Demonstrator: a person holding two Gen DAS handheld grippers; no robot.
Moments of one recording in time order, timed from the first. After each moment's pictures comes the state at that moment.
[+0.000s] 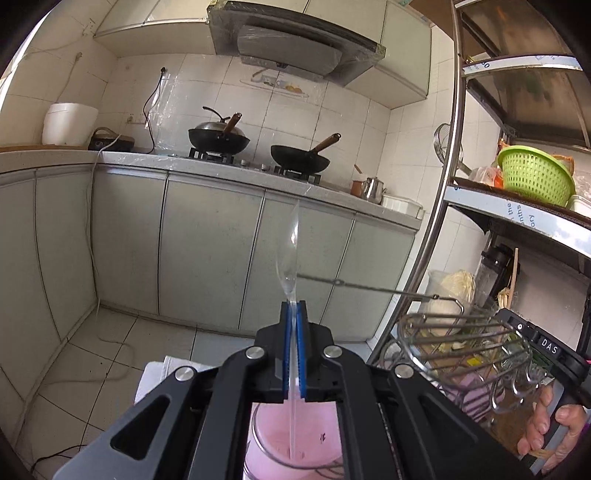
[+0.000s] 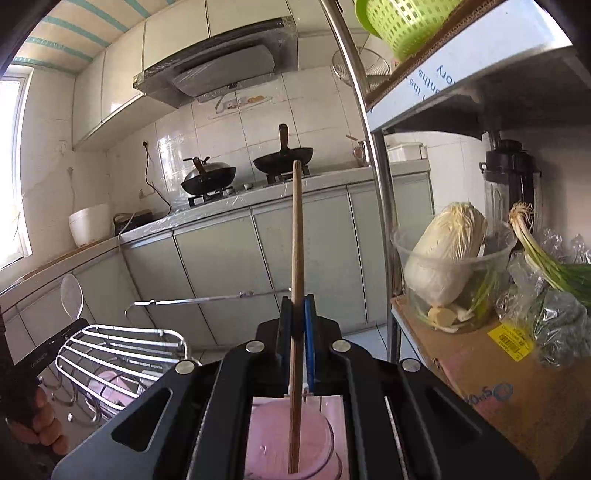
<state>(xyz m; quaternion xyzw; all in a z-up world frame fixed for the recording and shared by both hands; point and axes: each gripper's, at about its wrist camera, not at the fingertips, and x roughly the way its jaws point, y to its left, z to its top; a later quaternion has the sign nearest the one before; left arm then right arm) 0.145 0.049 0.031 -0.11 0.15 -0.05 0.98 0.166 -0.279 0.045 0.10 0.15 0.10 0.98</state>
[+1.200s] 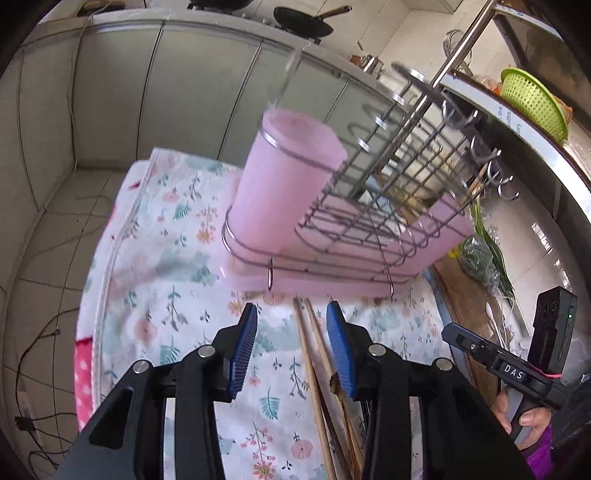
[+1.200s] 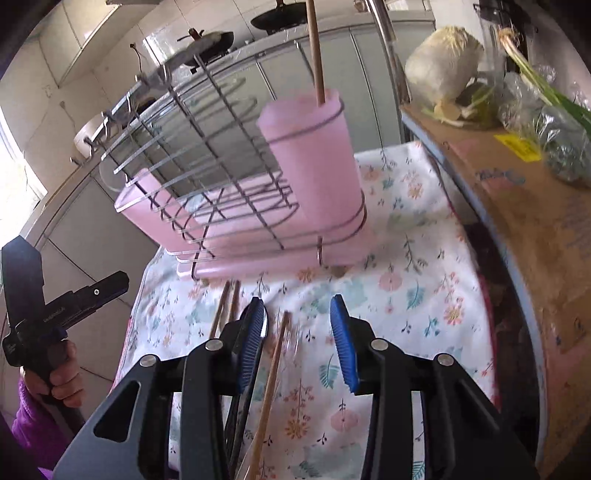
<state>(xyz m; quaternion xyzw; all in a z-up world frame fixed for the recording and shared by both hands) 0.072 0.045 -0.065 -0.17 0.42 -0.13 0.88 0.069 -0.269 -0.054 0.13 0.43 0.16 0.88</state>
